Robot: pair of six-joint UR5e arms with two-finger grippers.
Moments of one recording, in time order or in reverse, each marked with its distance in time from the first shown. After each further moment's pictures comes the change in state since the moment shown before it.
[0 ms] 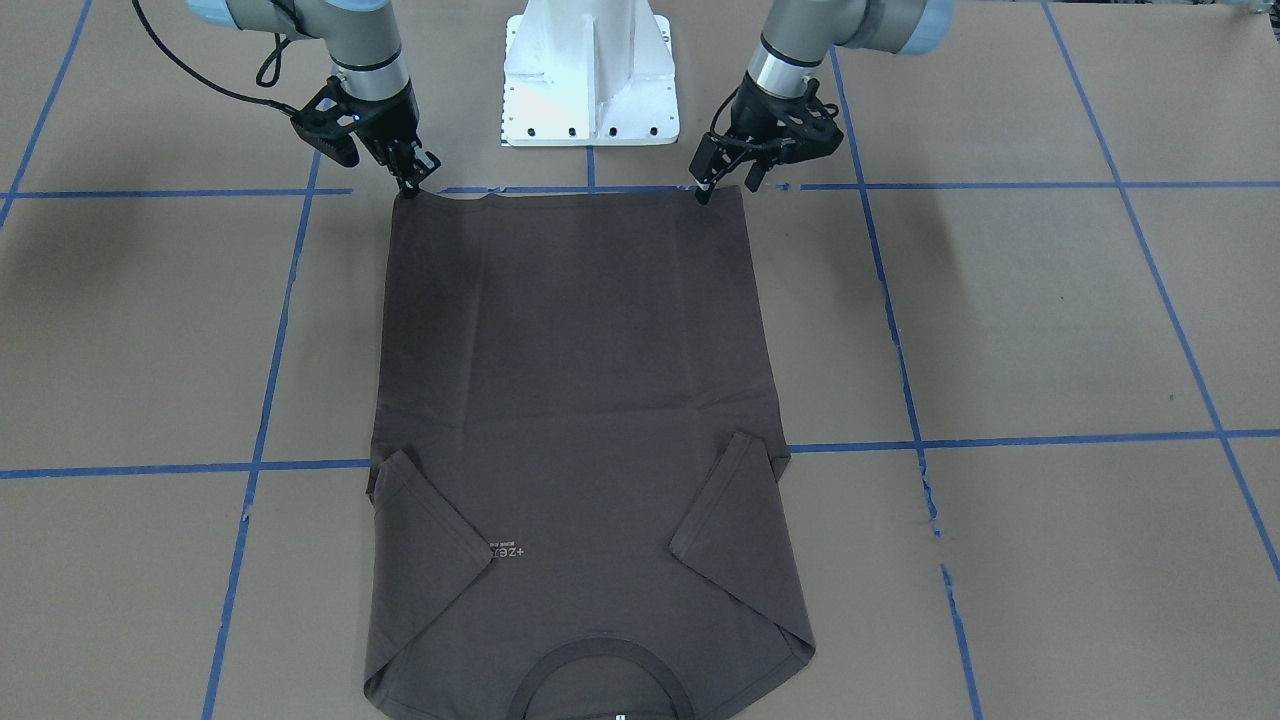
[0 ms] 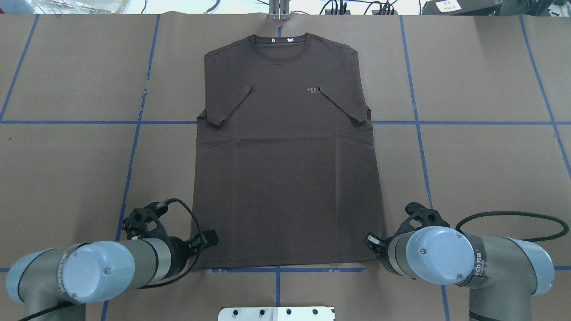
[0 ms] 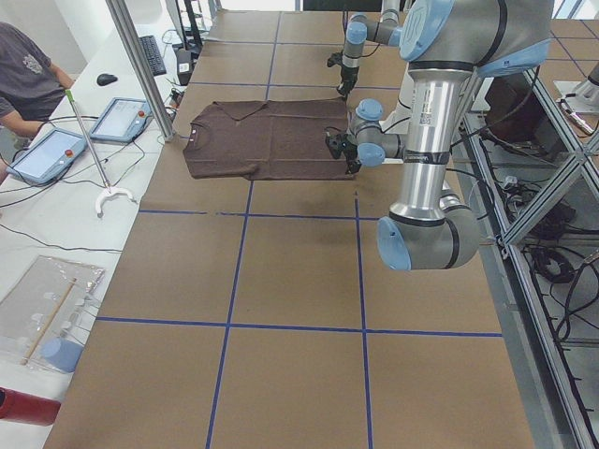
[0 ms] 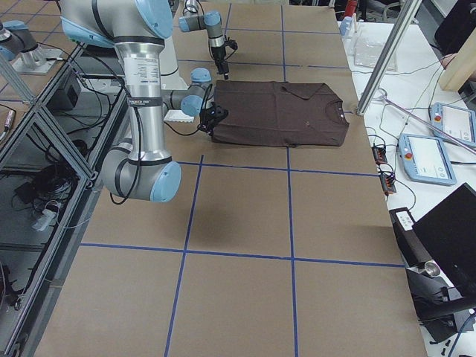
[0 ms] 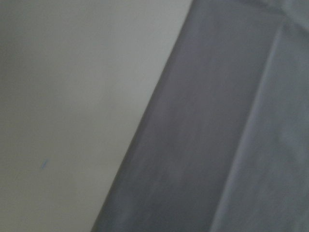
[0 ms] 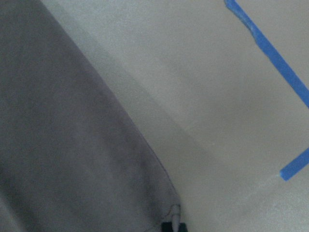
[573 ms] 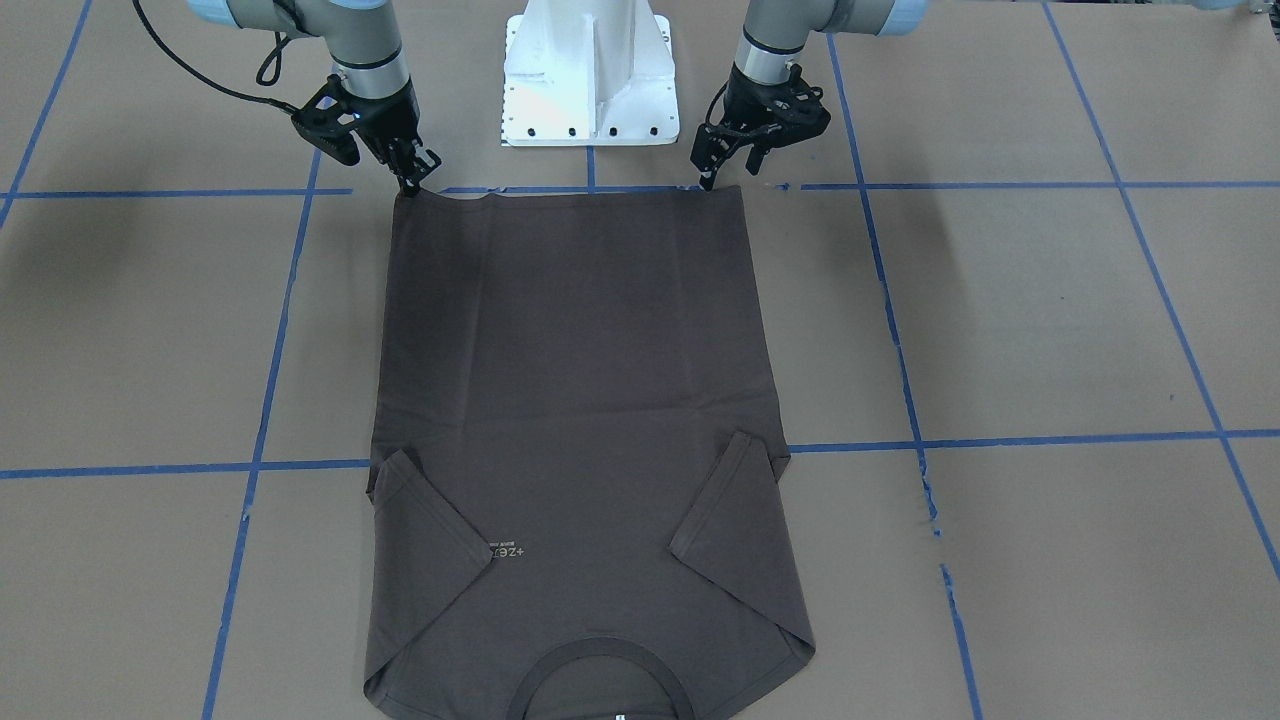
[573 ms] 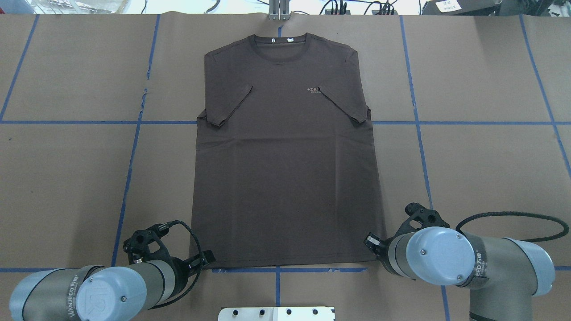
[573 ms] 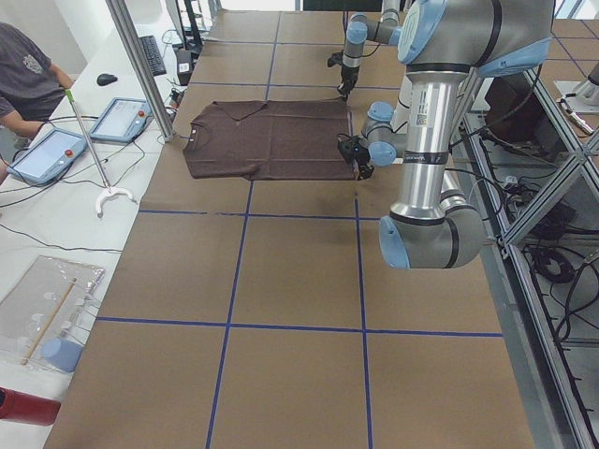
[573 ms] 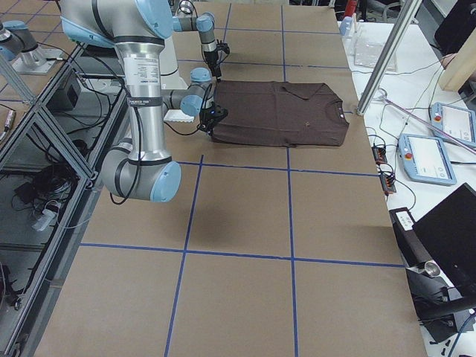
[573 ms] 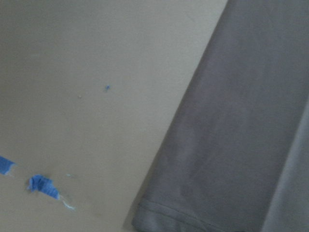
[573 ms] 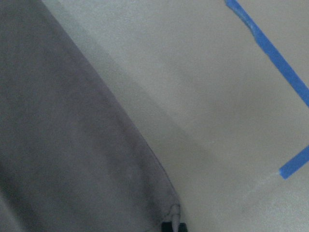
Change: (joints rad) left arm 0.054 0.003 0.002 0.080 0.040 -0.034; right arm -0.001 0.000 0.001 0.000 0.001 -0.001
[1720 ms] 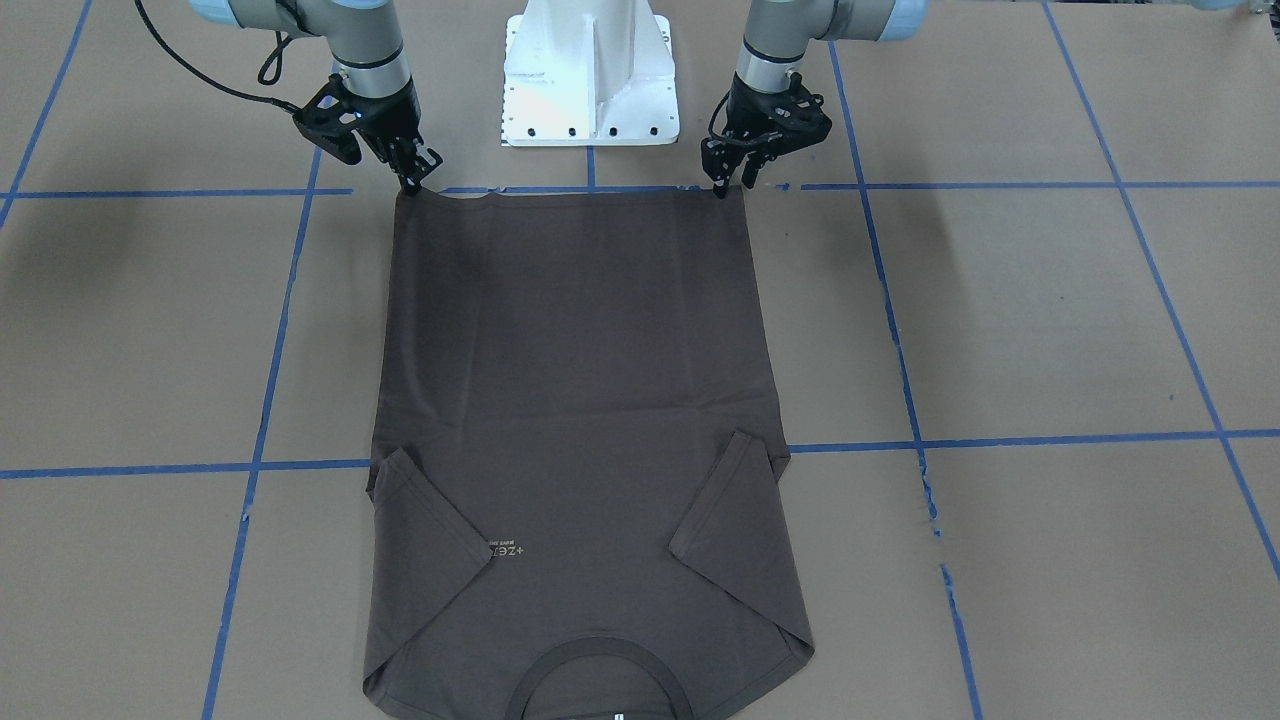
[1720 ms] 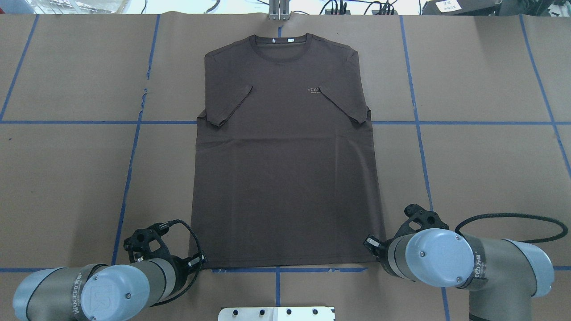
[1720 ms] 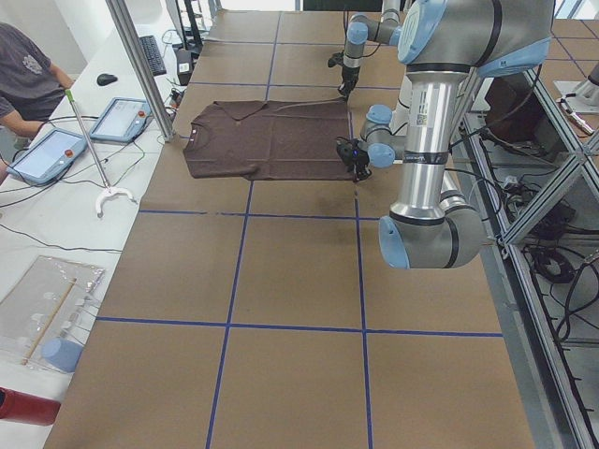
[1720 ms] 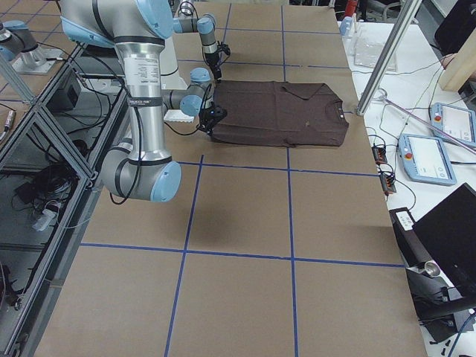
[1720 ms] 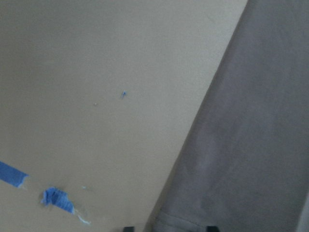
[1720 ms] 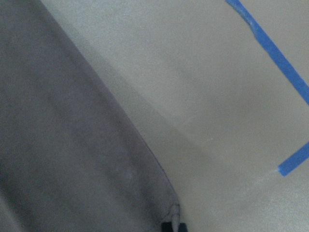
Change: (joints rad) left arm -0.008 -0.003 0.022 0.006 0.001 0.011; right arm -0.006 0.000 0.000 0.000 -0.001 0.000
